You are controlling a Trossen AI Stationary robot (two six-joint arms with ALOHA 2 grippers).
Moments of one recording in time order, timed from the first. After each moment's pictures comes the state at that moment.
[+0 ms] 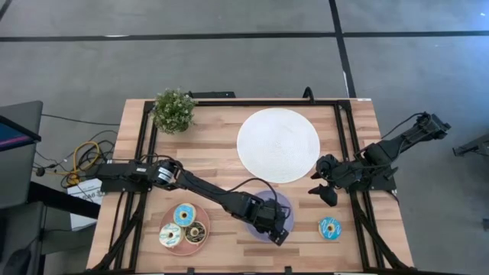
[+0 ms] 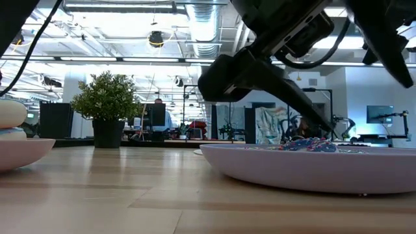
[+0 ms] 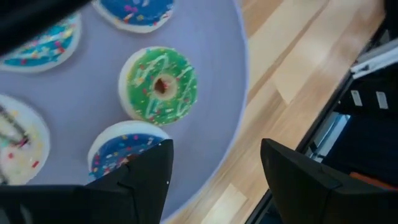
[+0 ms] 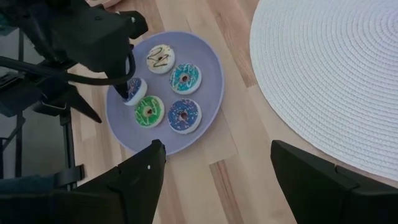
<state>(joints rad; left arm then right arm) -0.36 2.36 2.01 -0.58 0.04 -1.23 0.50 0.85 0.76 -0.81 0.21 0.79</state>
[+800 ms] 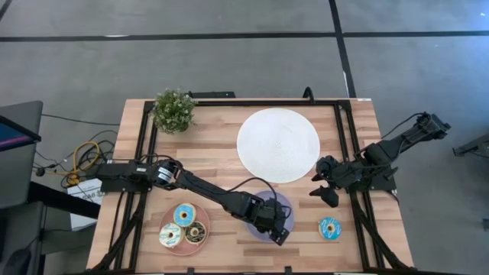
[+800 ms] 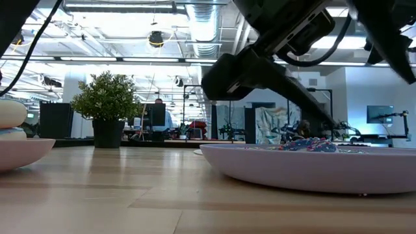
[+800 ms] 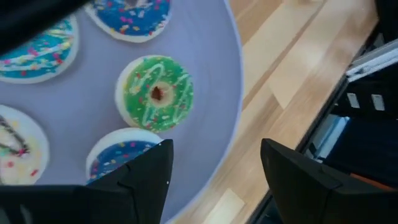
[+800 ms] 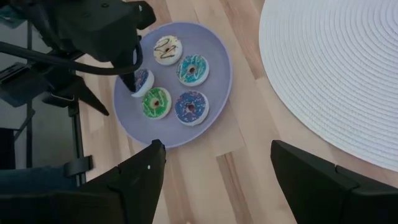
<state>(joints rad) -0.36 2.36 2.01 -0.57 0.03 -1.22 0.50 0.85 0.76 -0.81 0.16 0.79</state>
